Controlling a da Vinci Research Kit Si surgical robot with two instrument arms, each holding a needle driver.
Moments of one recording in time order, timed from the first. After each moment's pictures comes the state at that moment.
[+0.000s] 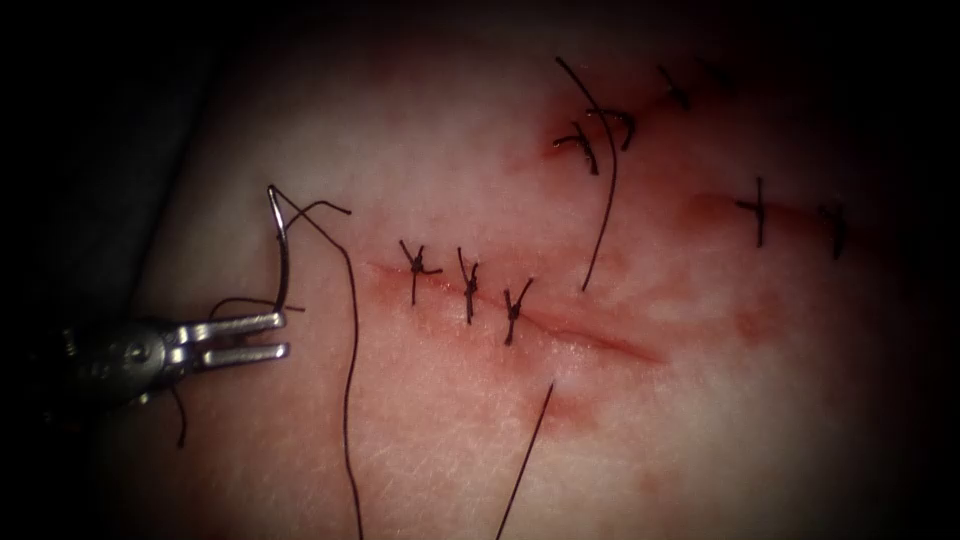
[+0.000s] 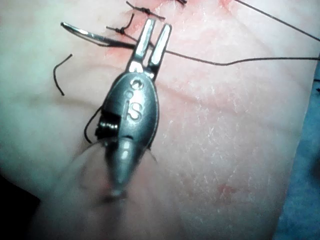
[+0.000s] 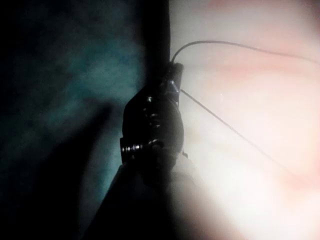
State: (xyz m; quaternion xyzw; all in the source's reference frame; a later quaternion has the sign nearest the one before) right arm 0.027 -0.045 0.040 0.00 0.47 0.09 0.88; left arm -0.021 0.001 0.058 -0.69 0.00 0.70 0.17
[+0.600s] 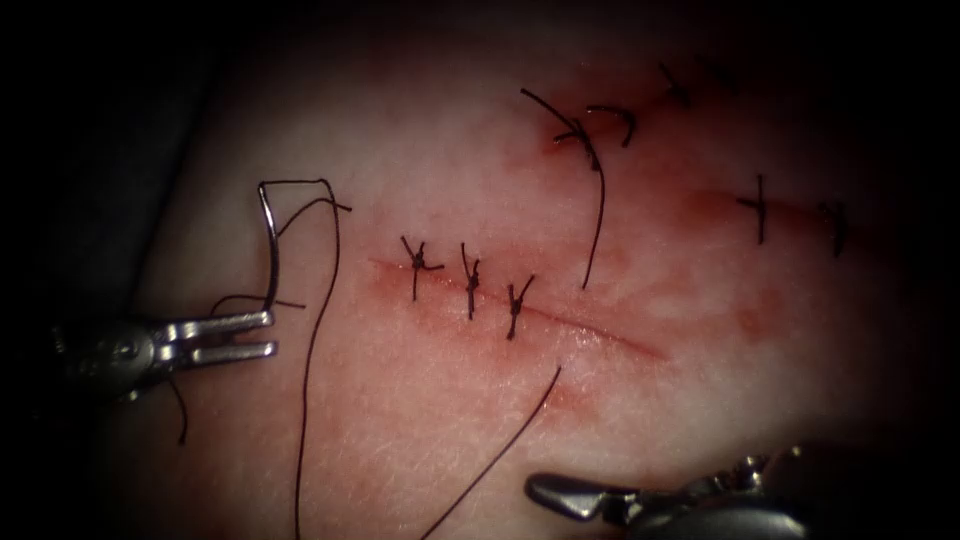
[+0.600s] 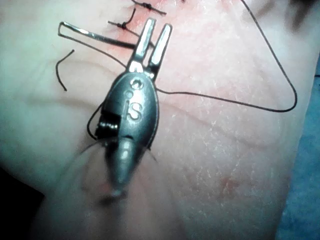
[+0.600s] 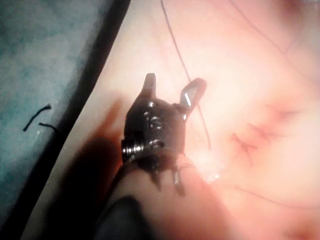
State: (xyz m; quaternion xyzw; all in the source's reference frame) right arm 0.019 -0.032 0.044 -0.13 0.49 -0.06 0.86; left arm -0.020 0.001 0.058 -0.69 0.00 0.71 0.17
